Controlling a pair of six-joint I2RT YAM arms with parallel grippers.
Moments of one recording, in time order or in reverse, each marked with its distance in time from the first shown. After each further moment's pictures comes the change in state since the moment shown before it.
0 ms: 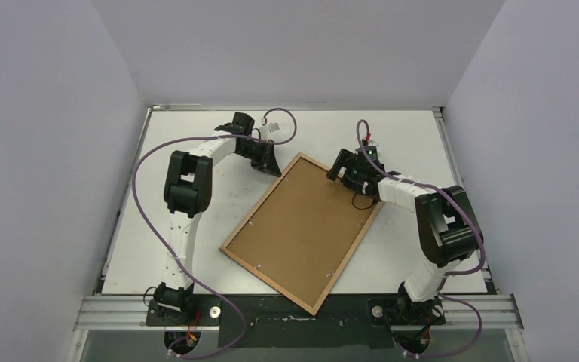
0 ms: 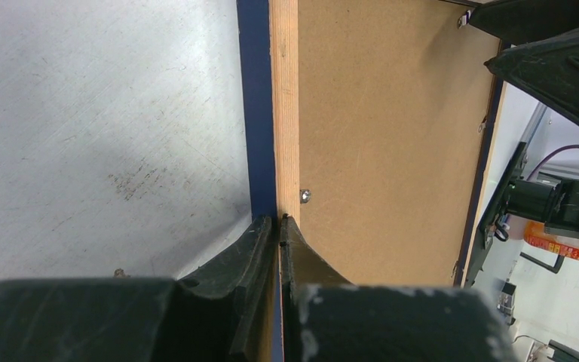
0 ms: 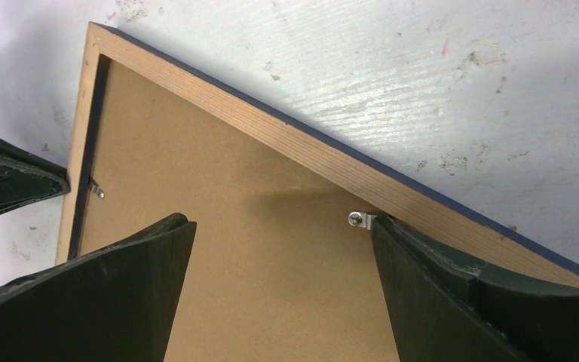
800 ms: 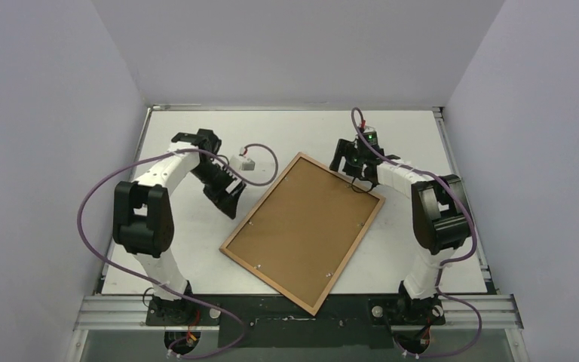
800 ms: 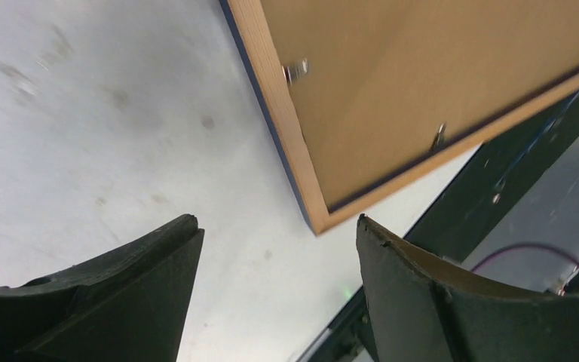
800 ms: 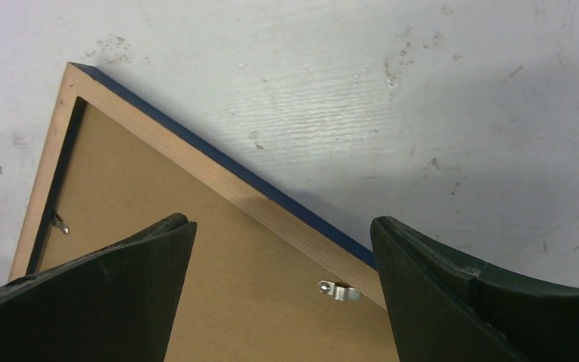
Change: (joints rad) left arm 0.104 -0.566 -0.417 -0.553 -0.306 0.694; right arm -0.045 0.116 0.219 -0.134 -0.008 -0.195
